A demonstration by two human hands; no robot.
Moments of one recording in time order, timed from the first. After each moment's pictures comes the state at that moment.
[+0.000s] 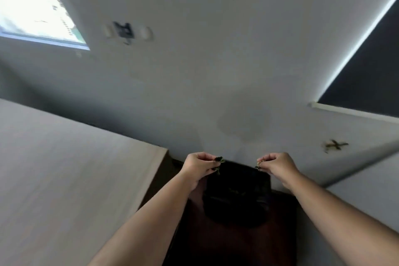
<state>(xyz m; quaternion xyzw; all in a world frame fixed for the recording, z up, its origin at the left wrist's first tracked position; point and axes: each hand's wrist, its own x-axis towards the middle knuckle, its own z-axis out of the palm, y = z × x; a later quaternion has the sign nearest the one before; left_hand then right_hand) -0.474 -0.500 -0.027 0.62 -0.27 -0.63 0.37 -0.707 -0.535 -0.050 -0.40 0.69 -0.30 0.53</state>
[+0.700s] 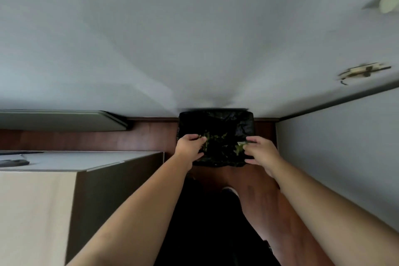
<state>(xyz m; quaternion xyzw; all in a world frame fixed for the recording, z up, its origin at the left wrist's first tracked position) -0.526 -0.594 -0.253 0.71 -0.14 -0.68 0.13 -0.735 -0.542 -0.247 -0.16 0.77 -0.19 0.59</state>
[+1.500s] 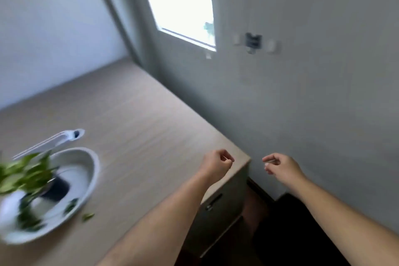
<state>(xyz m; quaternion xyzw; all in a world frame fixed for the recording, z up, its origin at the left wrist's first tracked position) -0.353 -0.432 0.036 0.82 -0.34 -0.34 0.32 -0.512 -0.558 -0.012 -0.69 0.51 -0.12 0.51</state>
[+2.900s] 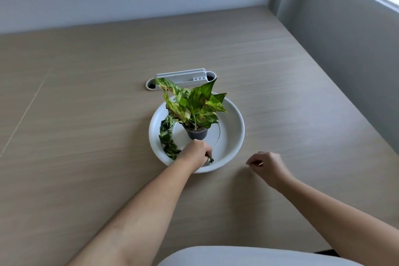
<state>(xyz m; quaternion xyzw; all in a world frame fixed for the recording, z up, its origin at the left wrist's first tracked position) -0.044 -0.054 -0.032 0.91 -0.30 -0.20 0.18 -0.163 -0.261 -0.047 -0.93 0.14 0.02 0.34</state>
